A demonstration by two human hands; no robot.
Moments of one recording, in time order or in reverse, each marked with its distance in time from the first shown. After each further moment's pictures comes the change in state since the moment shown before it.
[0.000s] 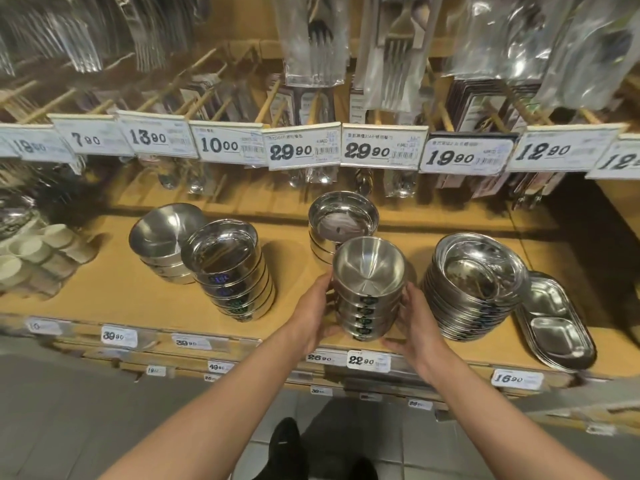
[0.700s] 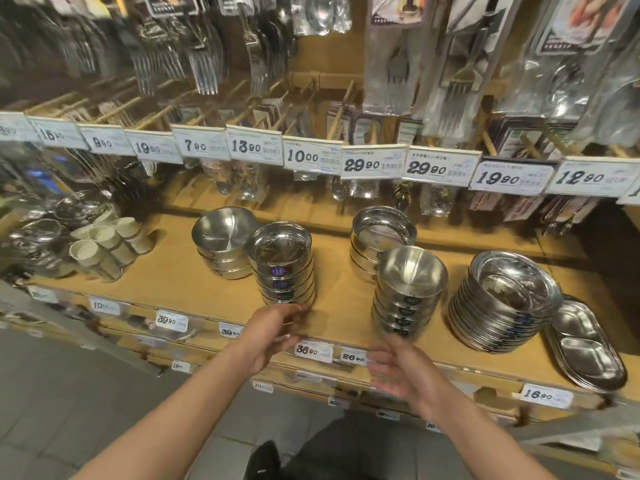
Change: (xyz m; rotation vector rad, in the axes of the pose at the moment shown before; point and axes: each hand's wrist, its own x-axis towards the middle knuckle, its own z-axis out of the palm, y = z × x) left_hand -0.069 -0.009 -0.122 -0.049 0.223 -0.043; right_hand -0.059 0.035 0.057 -0.183 -0.082 0.220
